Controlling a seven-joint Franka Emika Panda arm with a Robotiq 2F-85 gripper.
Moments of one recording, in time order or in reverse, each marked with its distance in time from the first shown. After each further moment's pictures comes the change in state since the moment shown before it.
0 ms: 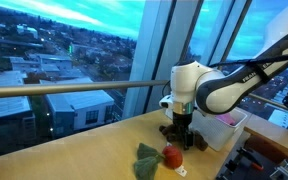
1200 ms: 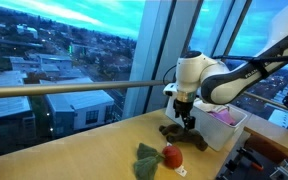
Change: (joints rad) arm -0.066 -0.042 -0.019 0.020 -0.189 0.045 -0.048
